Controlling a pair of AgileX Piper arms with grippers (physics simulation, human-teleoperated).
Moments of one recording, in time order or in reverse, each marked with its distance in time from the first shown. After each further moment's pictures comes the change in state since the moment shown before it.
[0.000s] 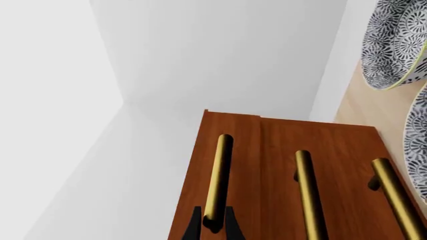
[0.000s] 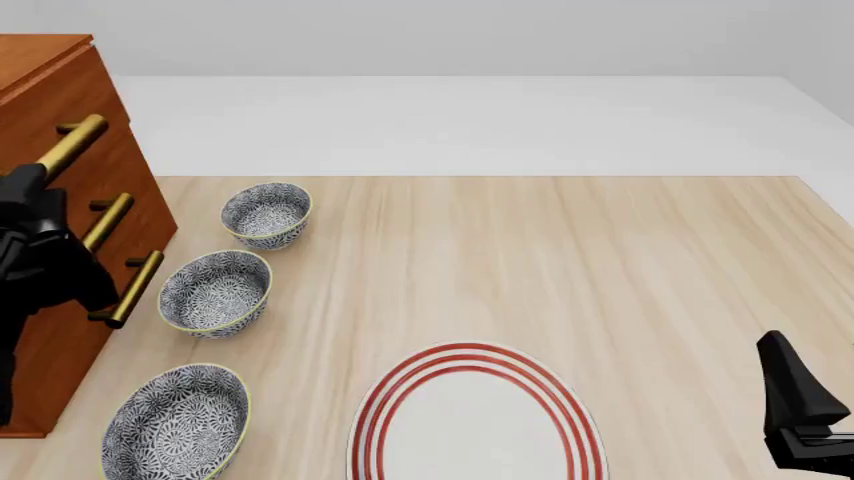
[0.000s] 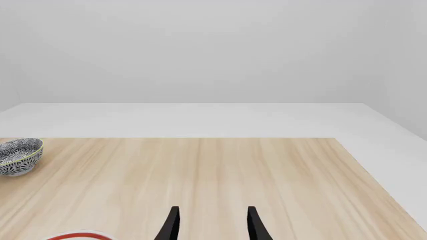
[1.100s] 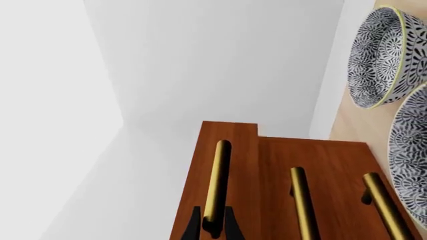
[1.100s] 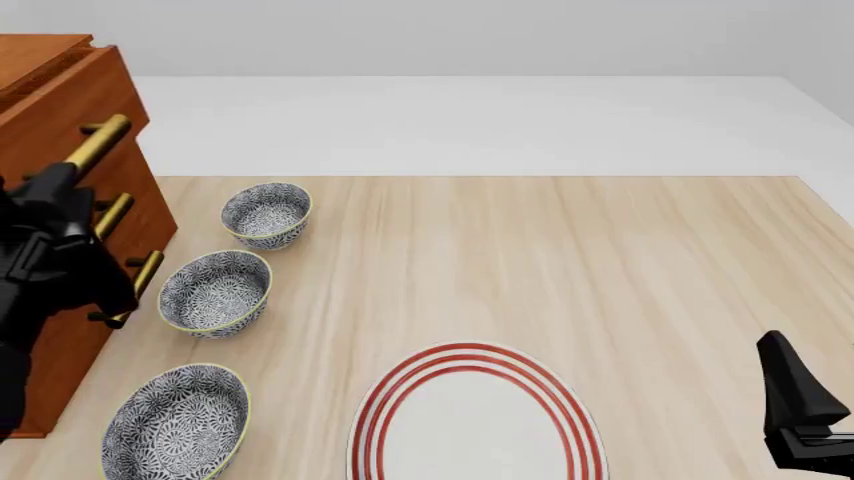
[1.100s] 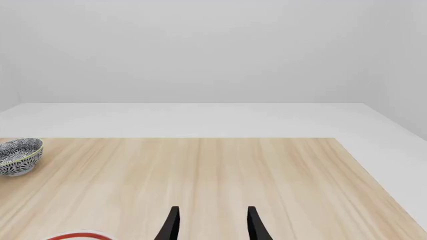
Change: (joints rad) left arm -0.083 -0.019 0.001 0.030 0.037; right arm 0.000 0.000 0.000 0.000 0.000
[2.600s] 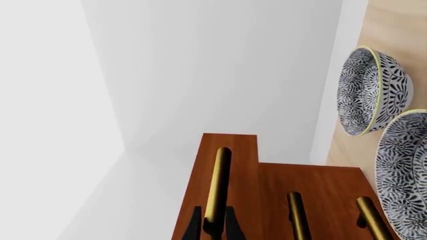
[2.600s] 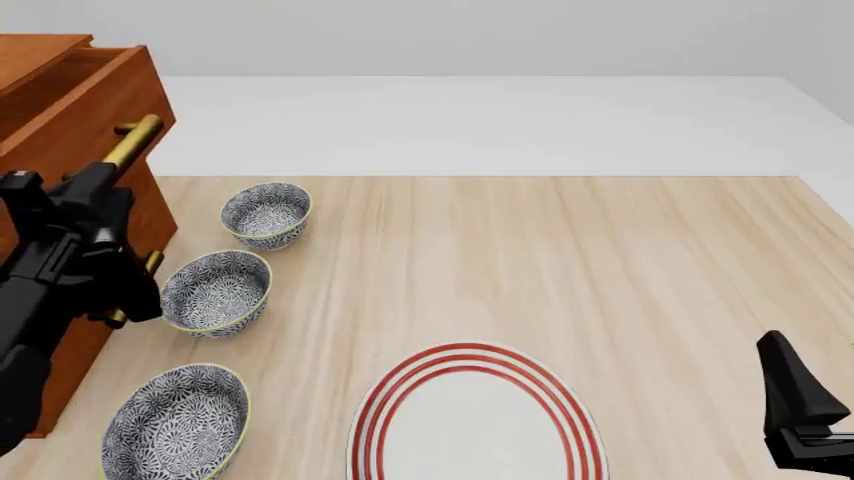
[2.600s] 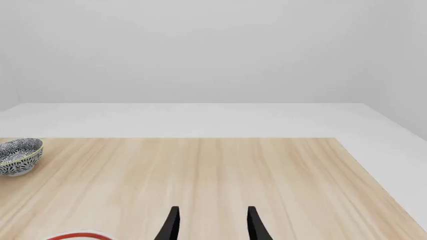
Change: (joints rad) left arm -0.106 -0.017 0.000 0.024 0.020; right arm 0.000 0.000 0.000 0.000 0.000
